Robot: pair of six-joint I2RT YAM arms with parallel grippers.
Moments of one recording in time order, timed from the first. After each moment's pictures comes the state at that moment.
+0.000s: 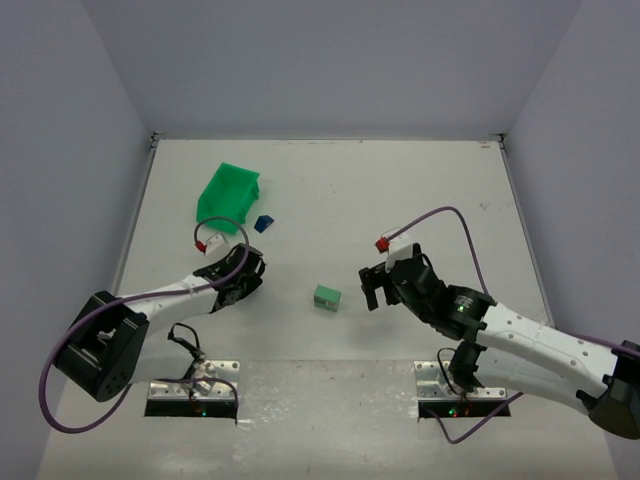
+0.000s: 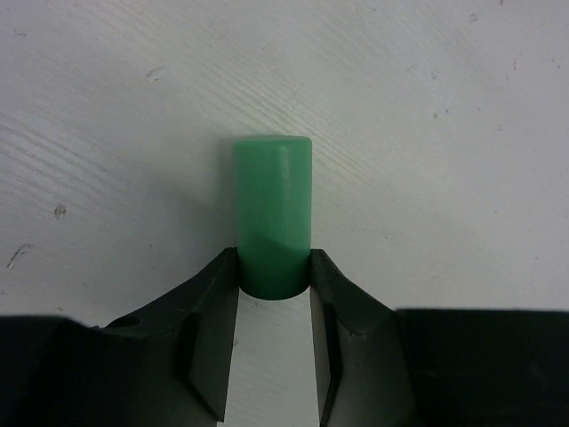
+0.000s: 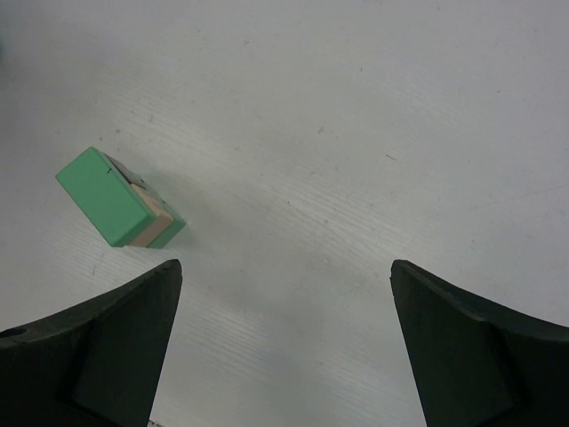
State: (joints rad) left arm -0.51 1.24 0.44 -0.23 -0.44 -1.13; right arm 0.96 0.86 0.54 -0.32 0.42 0.27
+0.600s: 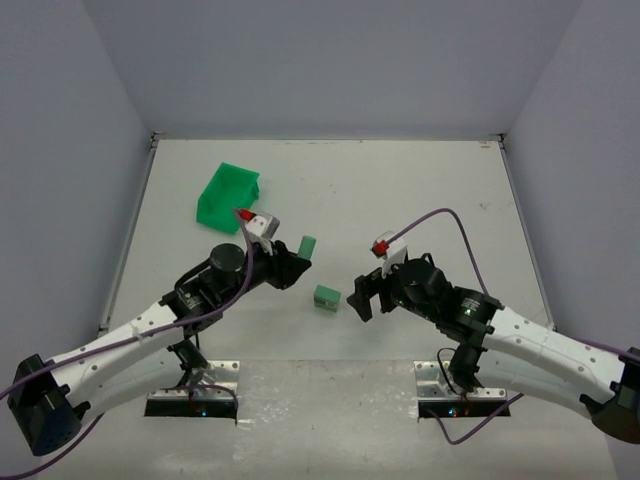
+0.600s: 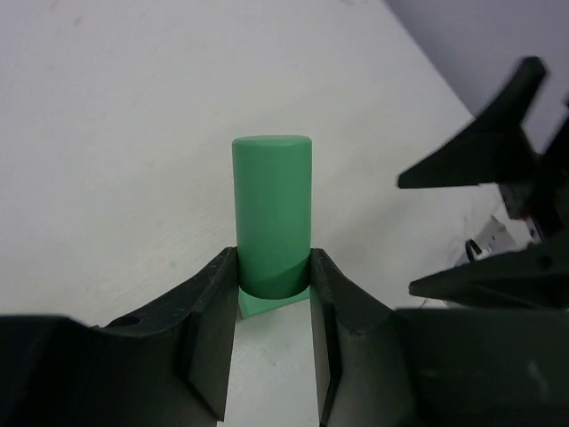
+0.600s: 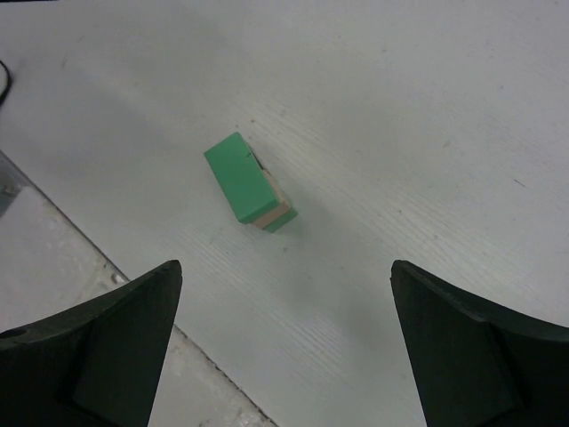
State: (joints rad) left arm -0.76 0.82 0.52 0.02 -0.02 -0.46; right arm 0.96 0.80 0.53 -0.28 0.15 0.30
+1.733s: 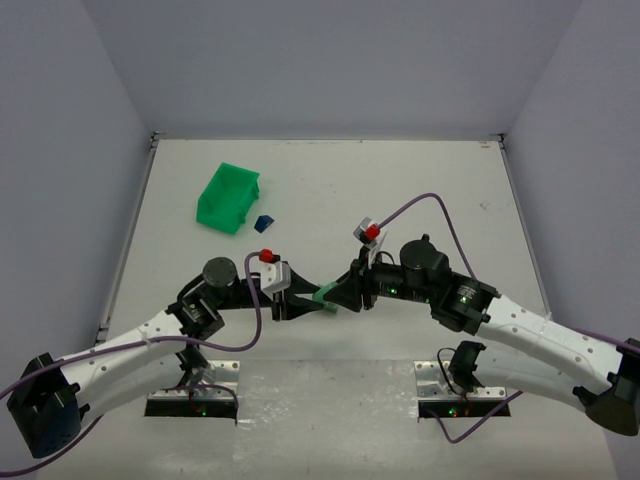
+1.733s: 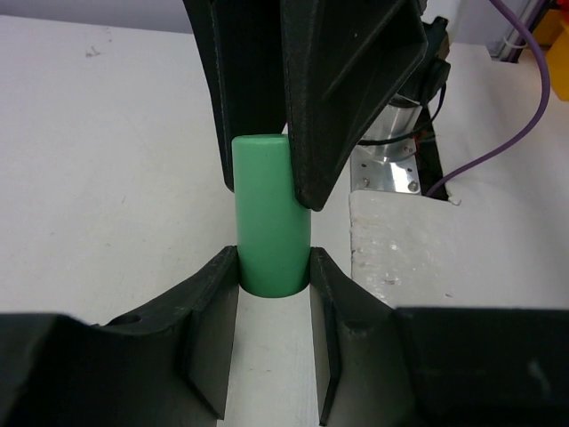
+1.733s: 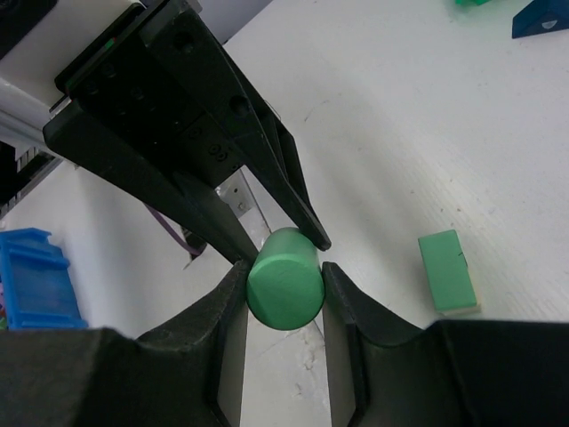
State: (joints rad) left arm -0.76 0.78 0.35 0.37 0.68 0.00; right arm 0.96 0.88 0.67 -0.08 -0.29 0.40
